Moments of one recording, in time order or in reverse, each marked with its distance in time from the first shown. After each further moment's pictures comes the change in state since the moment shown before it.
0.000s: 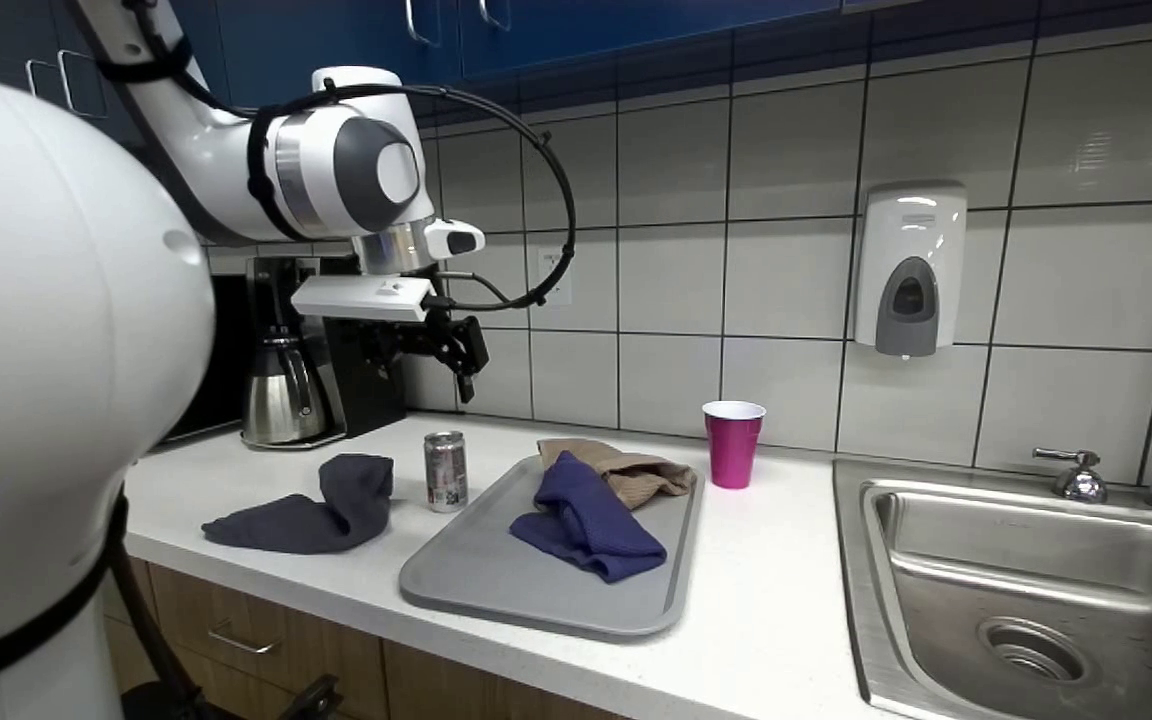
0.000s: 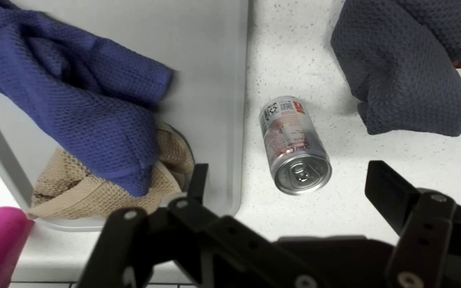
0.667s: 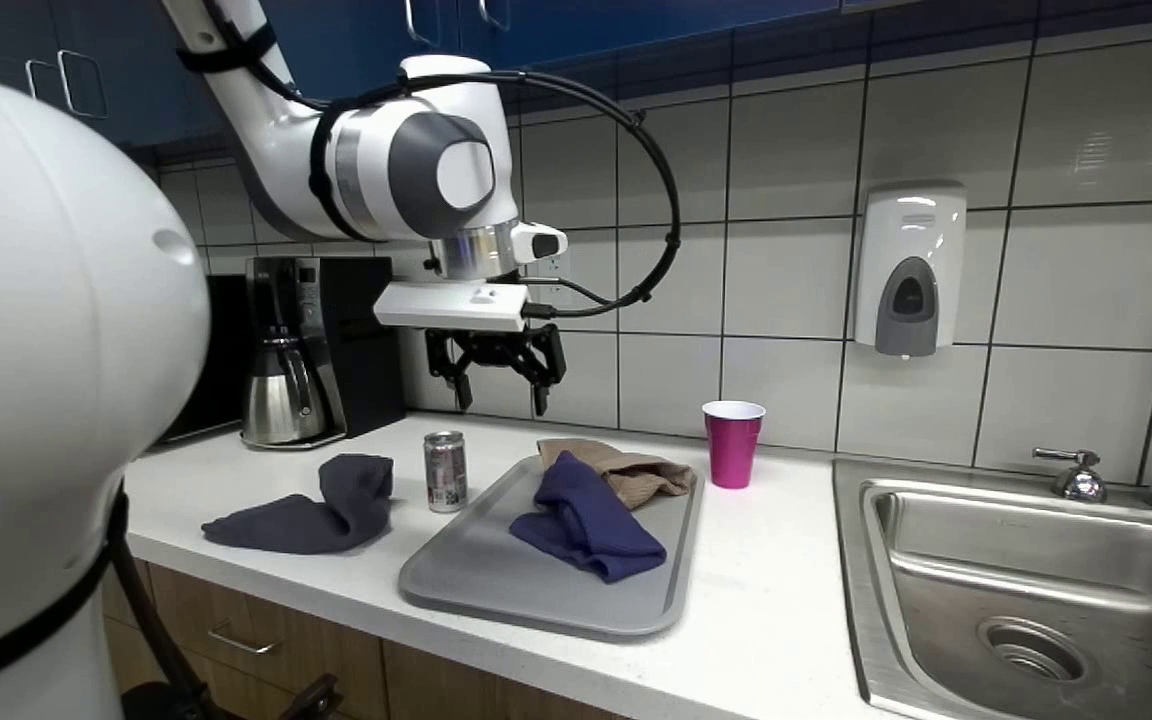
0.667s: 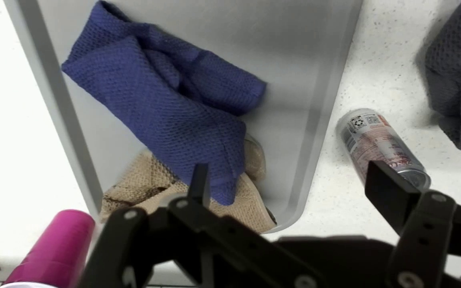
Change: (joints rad) arm -0.023 -0.041 -0.208 -0.062 0.057 0.014 -0.308
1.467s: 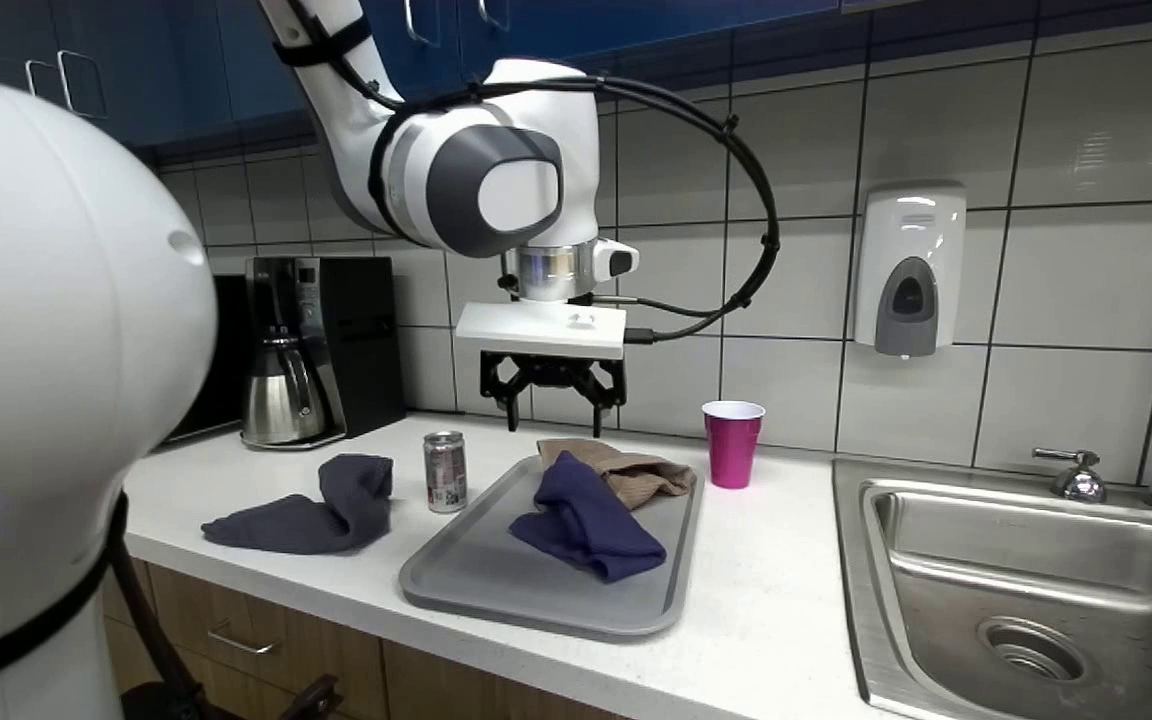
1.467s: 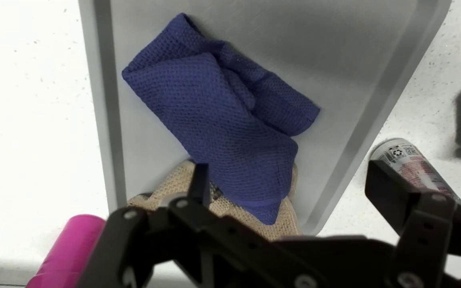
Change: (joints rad) arm 0.038 0.021 -0.219 -0.008 0.200 0.002 -0.482
